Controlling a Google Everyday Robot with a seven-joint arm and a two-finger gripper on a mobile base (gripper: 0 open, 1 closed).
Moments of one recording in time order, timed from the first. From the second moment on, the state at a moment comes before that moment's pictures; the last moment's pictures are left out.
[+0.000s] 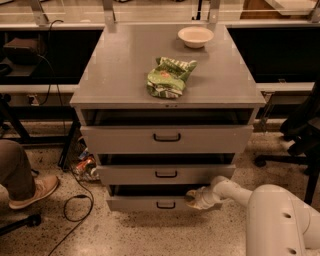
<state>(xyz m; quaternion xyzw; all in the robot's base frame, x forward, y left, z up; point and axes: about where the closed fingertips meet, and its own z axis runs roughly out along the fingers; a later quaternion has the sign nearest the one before) 0.611 -0.163 0.184 -0.66 0.70 0.13 0.23</state>
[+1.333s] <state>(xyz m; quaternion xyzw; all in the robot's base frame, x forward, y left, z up) 0.575 -0.164 0.182 -0.66 0.70 0.13 0.23</state>
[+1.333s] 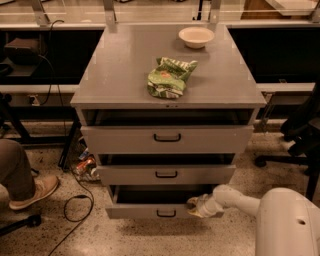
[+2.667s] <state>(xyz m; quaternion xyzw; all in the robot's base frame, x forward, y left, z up) 0.533 -0.163 0.185 -0.65 0.71 0.13 0.24</state>
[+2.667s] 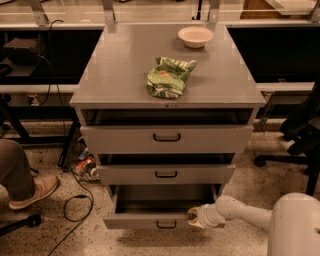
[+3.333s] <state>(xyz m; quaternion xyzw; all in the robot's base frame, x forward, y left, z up) 0.531 -0.160 0.184 -0.65 0.71 0.13 0.24</state>
